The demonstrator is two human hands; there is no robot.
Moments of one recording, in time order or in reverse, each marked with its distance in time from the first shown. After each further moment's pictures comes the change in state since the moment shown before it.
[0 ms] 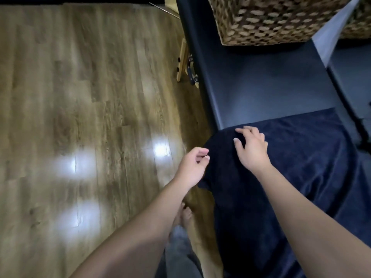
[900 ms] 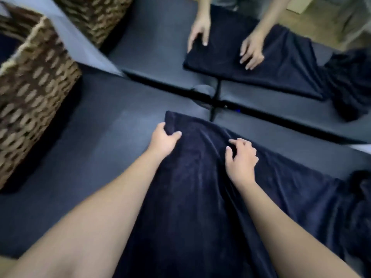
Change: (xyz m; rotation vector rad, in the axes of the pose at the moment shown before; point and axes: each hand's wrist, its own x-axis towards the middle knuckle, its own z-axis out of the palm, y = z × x) left_hand 0.241 0.216 0.350 0.696 -0.620 0.227; right_hand -0.019 0.247 -0.091 0.258 0.595 1.129
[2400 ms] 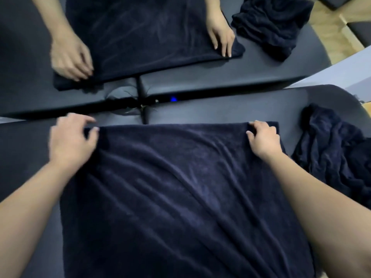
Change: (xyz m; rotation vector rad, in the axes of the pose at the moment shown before) left_hand 0.097 0.055 -0.012 0.877 0.179 0.805; right_hand 0.057 0.199 -0.093 -0.203 -0.044 0.454
